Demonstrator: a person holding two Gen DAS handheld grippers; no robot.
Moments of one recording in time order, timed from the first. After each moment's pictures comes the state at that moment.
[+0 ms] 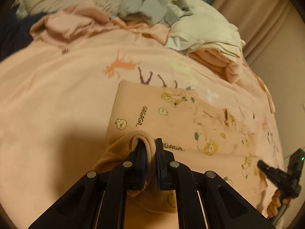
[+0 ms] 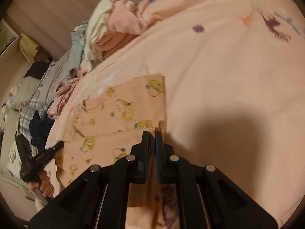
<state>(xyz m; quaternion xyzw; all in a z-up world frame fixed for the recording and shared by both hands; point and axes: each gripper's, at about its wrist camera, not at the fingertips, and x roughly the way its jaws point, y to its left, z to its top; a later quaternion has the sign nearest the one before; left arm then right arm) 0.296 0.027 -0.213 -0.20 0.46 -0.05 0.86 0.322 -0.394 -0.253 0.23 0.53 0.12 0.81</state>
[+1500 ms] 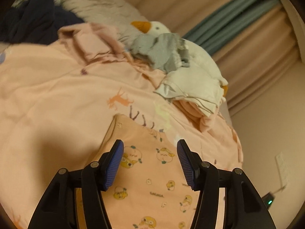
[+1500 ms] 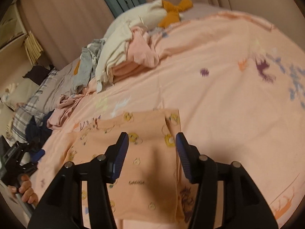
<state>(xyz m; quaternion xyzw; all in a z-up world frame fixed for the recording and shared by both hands) 0.250 0.067 -0.144 -0.37 0.35 -0.02 0.86 0.298 -0.375 -0.180 0.19 0.45 0.09 0.87</state>
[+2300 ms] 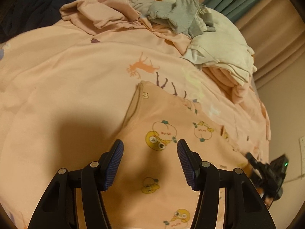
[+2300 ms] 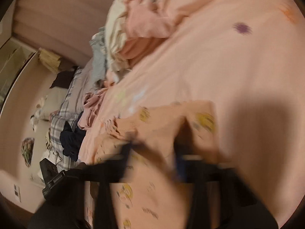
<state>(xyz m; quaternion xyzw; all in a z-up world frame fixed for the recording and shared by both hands) 0.275 0.044 -0.190 -0.28 0.47 0.01 0.84 0.391 -0.361 -0.236 0.29 0.48 0.22 0.80</state>
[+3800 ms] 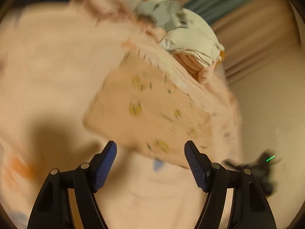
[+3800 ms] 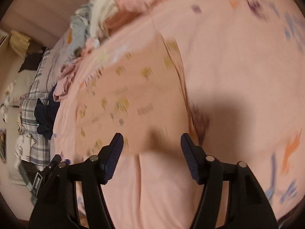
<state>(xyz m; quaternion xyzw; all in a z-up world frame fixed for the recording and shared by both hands) 0.153 0.040 -0.185 -0.39 0.45 -0.09 0.80 0.238 -0.359 -0.204 0.25 0.63 0.09 0.73</state>
